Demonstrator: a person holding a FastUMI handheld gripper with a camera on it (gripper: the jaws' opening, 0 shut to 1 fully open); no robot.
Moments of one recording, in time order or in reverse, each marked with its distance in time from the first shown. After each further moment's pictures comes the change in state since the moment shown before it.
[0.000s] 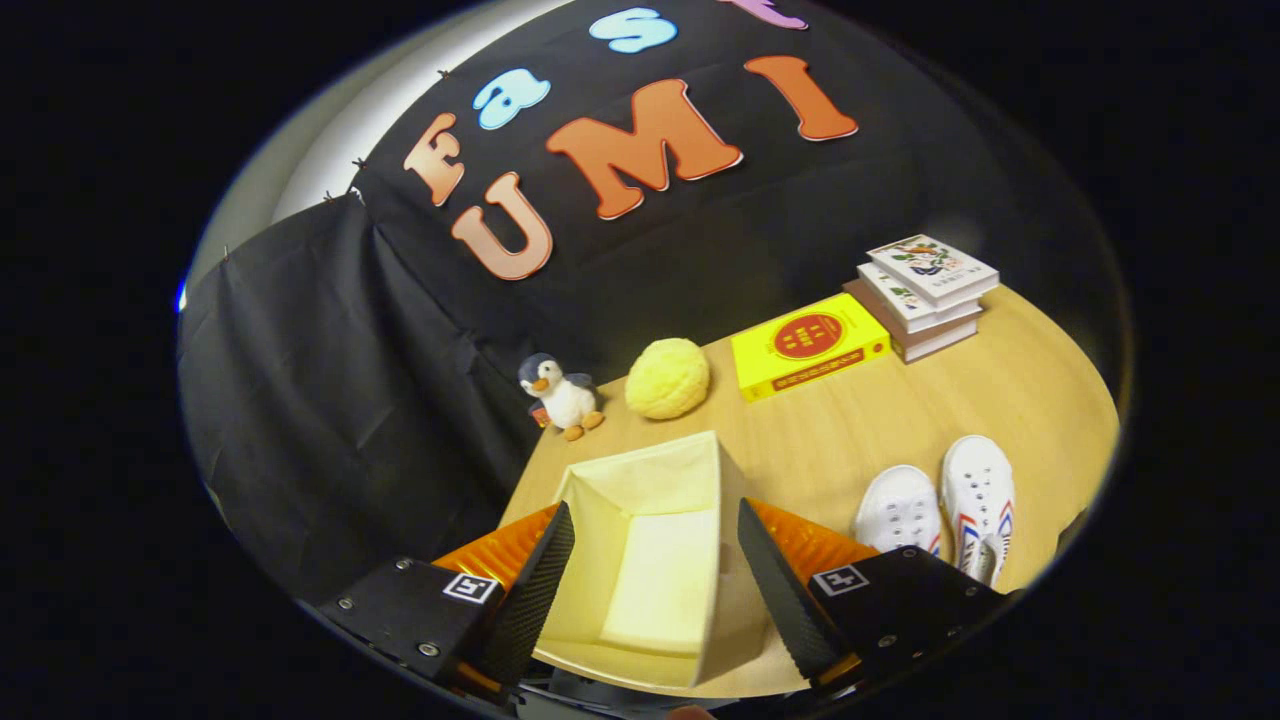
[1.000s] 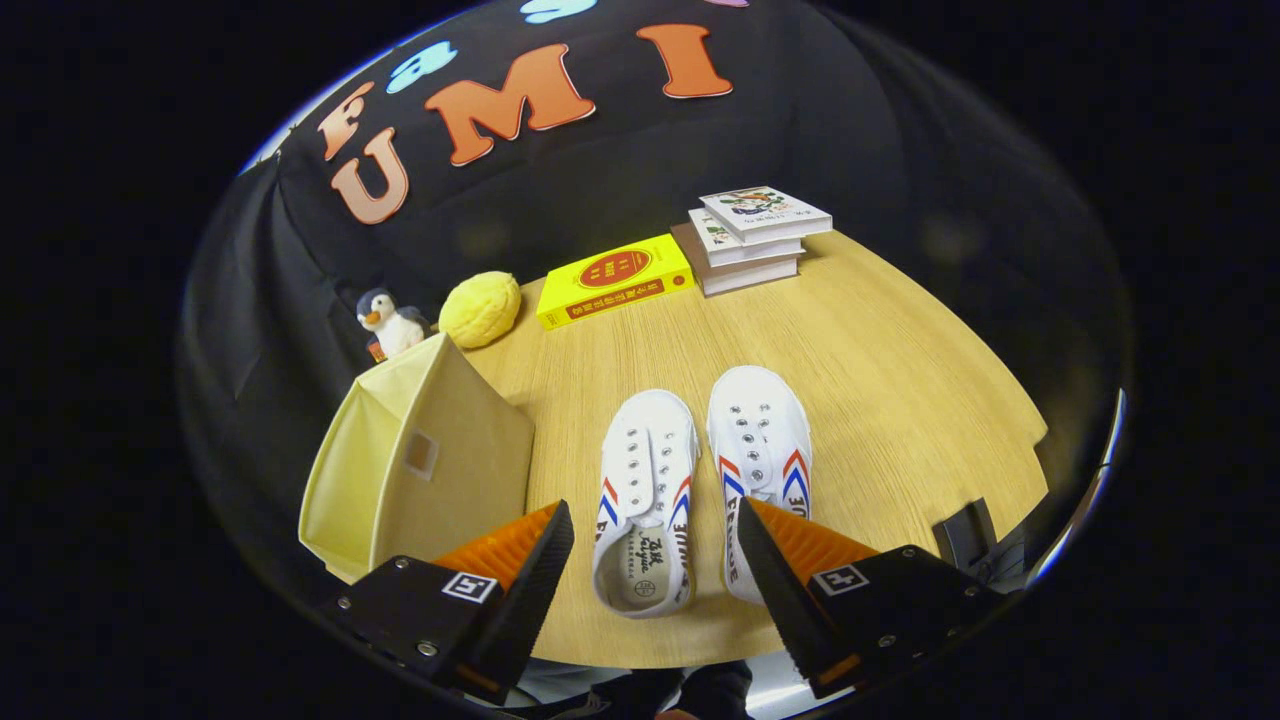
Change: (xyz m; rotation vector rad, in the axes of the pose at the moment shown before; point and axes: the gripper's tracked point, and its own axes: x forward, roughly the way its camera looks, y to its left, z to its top) arm -0.027 -0.173 -0.077 -0.074 0.182 -0.320
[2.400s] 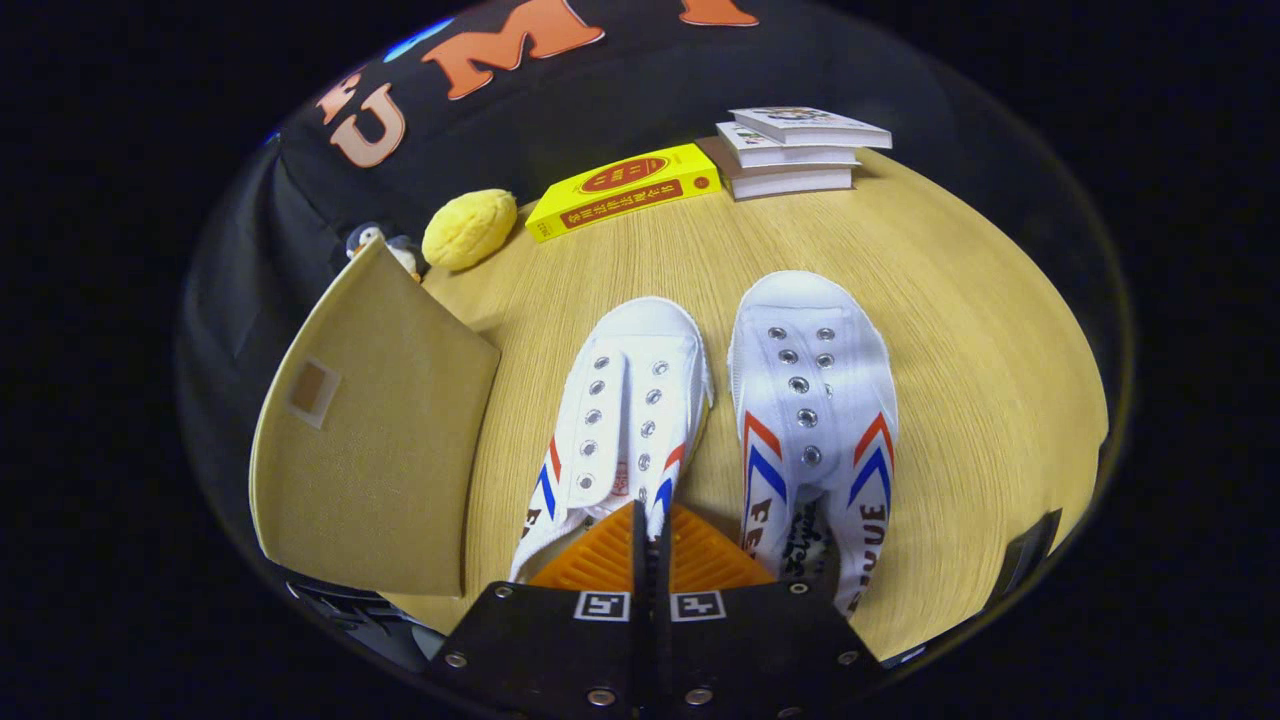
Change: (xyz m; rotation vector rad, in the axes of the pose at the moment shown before) arm 0.076 -0.005 -0.046 0.011 0.165 0.119
